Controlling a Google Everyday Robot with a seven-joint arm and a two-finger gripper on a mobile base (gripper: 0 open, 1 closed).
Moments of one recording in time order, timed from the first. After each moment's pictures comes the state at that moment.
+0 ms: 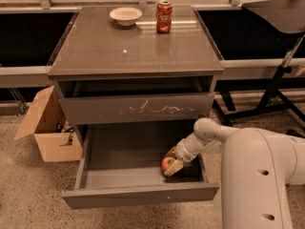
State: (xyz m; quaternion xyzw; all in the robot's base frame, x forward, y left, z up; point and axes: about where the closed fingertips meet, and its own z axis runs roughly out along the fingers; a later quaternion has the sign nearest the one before) arm 0.607 -0.092 0.378 -0.60 0.73 0.27 0.17
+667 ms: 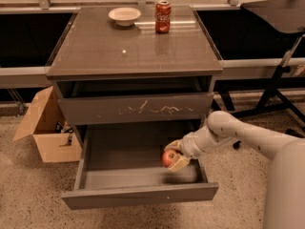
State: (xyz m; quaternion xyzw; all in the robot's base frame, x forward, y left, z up) arm 0.573 -0.088 0.483 -0.66 0.65 0.28 0.26
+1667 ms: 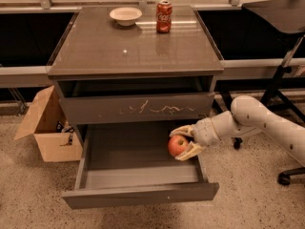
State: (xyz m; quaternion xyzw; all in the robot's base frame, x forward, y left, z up) arm 0.554 -0.104 0.601 -0.70 0.55 0.29 0.35
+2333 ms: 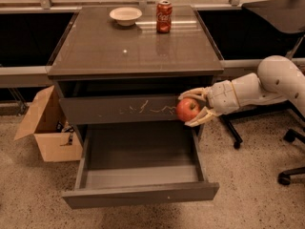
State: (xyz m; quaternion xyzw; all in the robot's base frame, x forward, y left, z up) arm 0.587 -0.132 0.753 -0.73 0.48 0.23 0.44
